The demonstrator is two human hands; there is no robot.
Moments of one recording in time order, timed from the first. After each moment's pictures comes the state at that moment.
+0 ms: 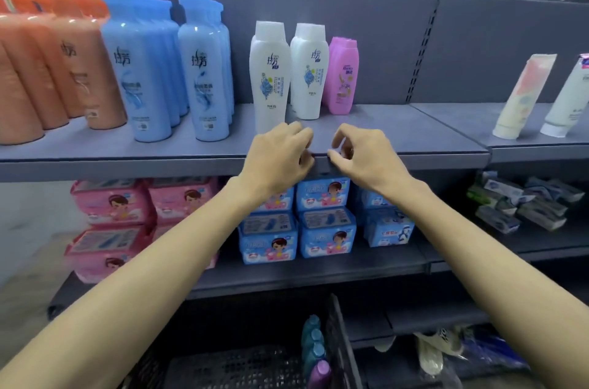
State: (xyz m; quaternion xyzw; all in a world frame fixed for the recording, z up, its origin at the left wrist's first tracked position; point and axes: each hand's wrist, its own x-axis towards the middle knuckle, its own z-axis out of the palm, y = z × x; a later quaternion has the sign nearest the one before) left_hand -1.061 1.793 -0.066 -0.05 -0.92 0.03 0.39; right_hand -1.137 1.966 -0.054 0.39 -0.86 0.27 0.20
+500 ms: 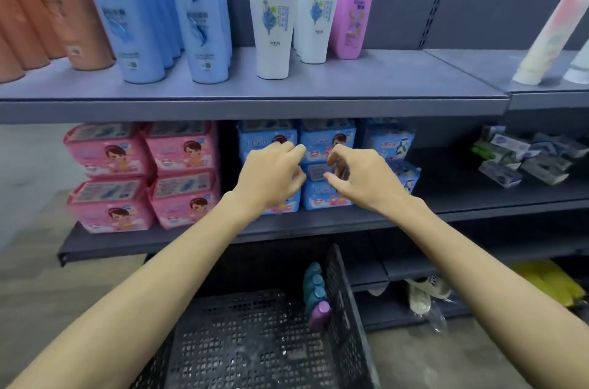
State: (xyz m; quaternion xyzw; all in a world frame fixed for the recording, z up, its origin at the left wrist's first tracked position) left_hand -1.026 1.792 -0.173 -0.03 -0.94 0.02 0.33; right_hand -1.098 1.978 -0.154 0.40 -0.88 0.23 0.09
